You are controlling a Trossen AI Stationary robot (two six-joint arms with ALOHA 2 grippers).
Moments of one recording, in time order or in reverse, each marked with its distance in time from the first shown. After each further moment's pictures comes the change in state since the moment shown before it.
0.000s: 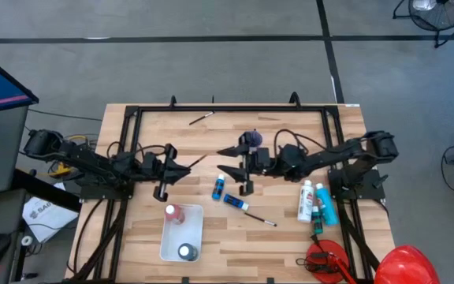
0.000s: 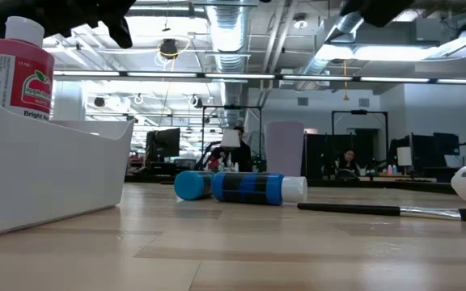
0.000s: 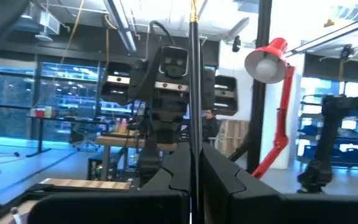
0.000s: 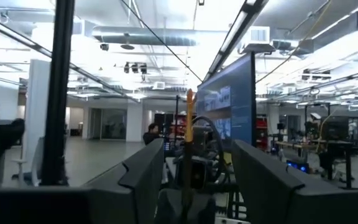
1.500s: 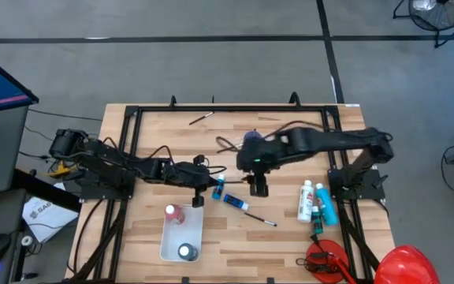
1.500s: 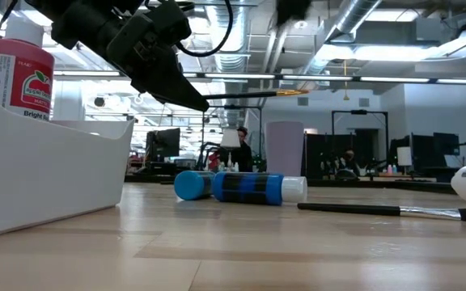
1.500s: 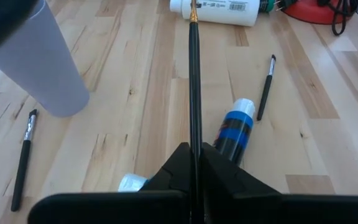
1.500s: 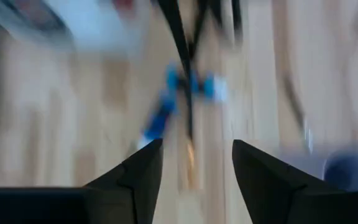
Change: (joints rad) left arm 0.034 0.410 0.480 -1.007 -0.069 -0.011; right arm 0.011 0.046 0.825 -2.215 -0.028 0.136
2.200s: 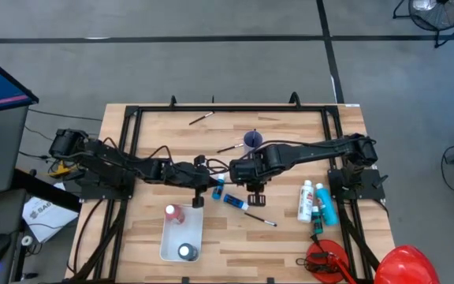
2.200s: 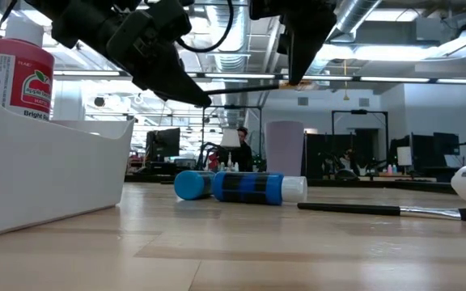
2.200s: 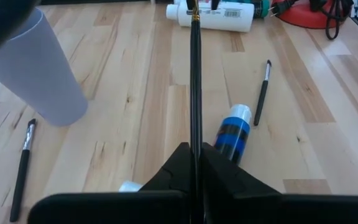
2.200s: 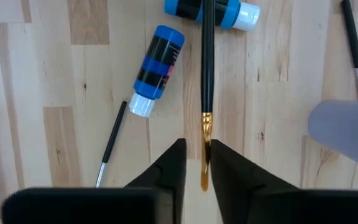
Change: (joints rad) left arm 0.000 0.000 0.000 0.020 0.002 0.017; right arm 0.008 0.157 -0.091 -0.108 -0.006 0.063
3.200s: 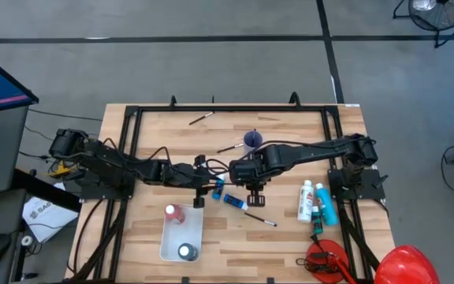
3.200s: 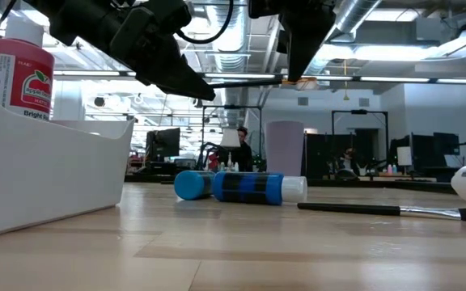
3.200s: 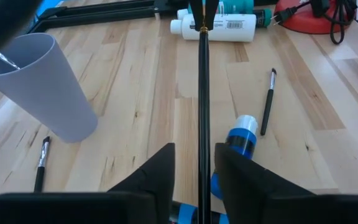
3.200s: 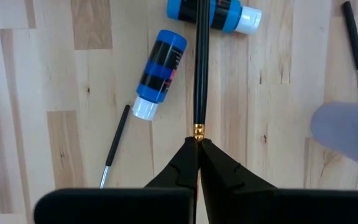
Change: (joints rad) left arm -0.028 0.000 0.000 0.045 -0.052 0.057; right arm 0.000 0.000 0.000 0.011 0.003 0.011
